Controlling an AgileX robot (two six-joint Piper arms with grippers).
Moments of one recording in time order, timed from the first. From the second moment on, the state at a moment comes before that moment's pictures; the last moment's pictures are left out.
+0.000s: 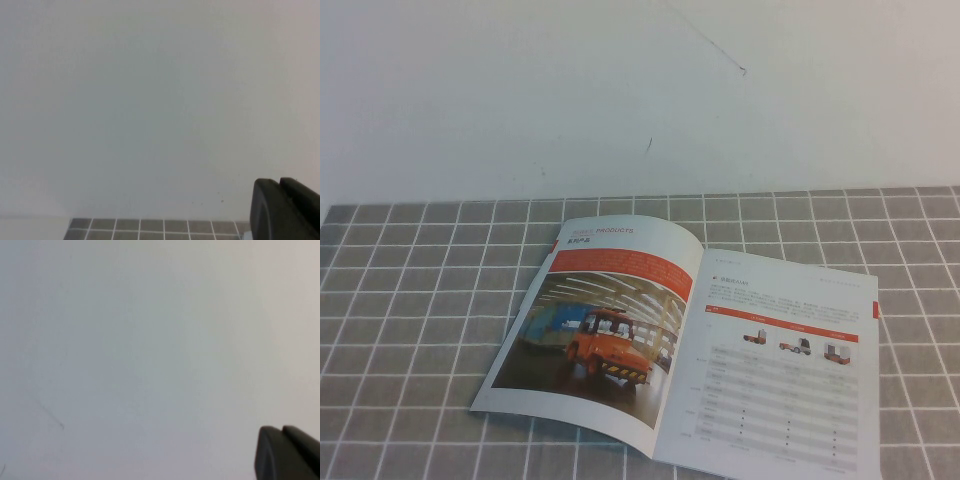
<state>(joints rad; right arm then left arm) 0.02 -0.01 -0.19 0.07 -0.01 -0.17 -0.02 0.00 -0.13 -0.02 0.02 -0.12</state>
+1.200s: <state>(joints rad) 0.07 1.29 -0.79 0.74 0.67 -0.90 -0.02 1.29 -0.97 -0.49 0.69 0.37</state>
